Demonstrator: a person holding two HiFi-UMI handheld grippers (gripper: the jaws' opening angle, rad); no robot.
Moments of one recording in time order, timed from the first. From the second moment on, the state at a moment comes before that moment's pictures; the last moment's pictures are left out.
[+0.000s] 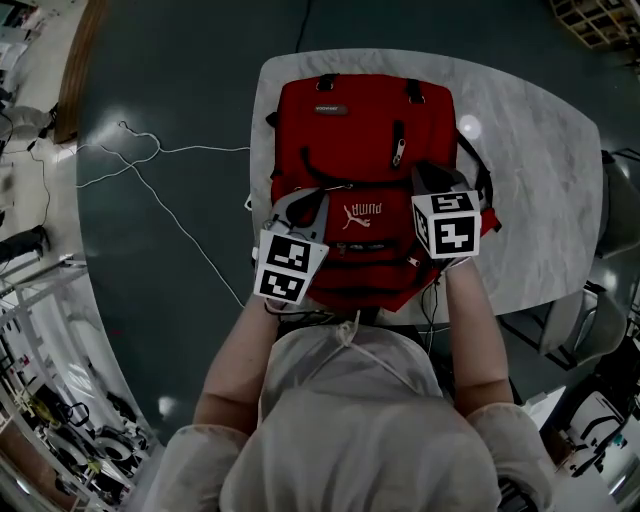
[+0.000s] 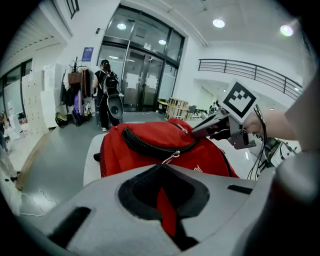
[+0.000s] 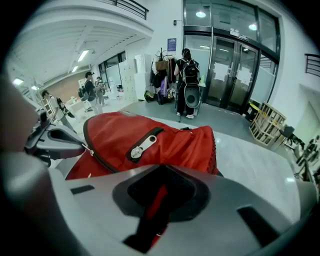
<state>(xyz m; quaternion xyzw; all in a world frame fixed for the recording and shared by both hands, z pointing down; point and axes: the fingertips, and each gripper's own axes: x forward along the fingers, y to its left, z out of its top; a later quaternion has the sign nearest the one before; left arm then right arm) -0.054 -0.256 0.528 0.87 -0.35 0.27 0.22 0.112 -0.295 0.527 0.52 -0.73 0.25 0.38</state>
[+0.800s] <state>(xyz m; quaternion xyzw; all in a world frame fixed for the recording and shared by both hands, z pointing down) -0.121 -0.294 0.511 0.86 -0.39 0.26 0.19 0.115 -0.295 0.527 0.54 -0.70 0.23 0.40</state>
